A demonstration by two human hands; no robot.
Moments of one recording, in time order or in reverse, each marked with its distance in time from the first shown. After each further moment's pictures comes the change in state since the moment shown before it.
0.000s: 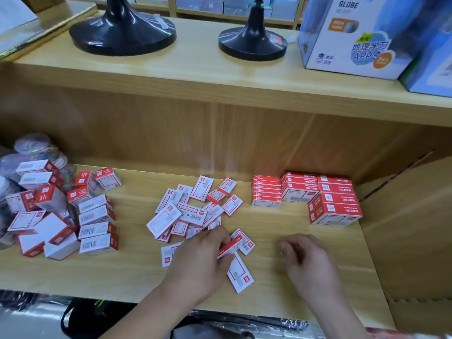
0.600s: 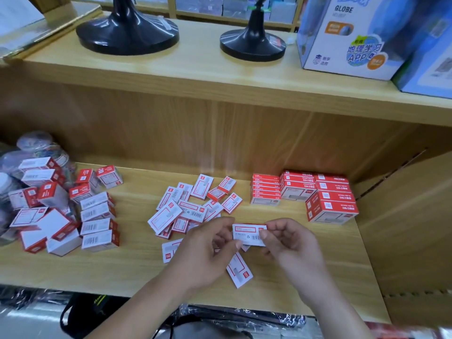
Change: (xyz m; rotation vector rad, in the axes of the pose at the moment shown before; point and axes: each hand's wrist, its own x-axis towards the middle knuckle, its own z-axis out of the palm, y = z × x) left_hand 0.001 0.012 -0.012 -0.498 0.006 -0.047; right_hand -0.002 -0.063 -0.011 0.839 -0.195 0.222
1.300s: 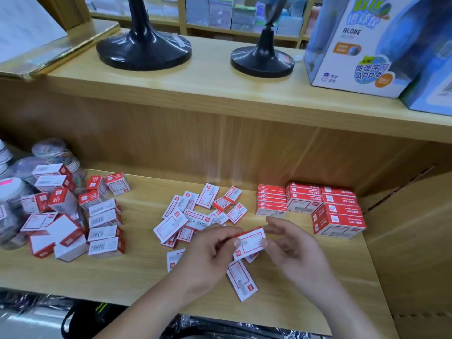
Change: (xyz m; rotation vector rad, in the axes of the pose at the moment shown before) left_hand 0.010 0.001 -0.003 -0.140 0.015 -0.014; right_hand 0.016 -0.002 -0.006 -0.298 -0.130 -0.137
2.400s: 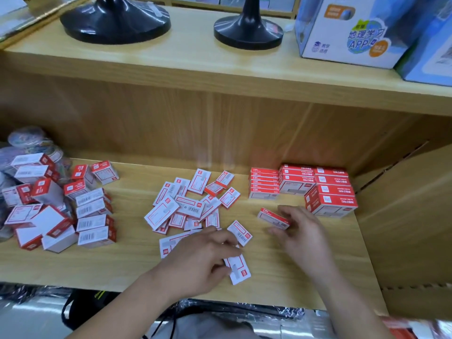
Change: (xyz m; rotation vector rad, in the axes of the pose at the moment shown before) left_hand -0.008 -0.022 -0.009 0.712 -0.442 0.353; right_hand 0.020 0.063 -0.028 -0.550 0.186 -0.141
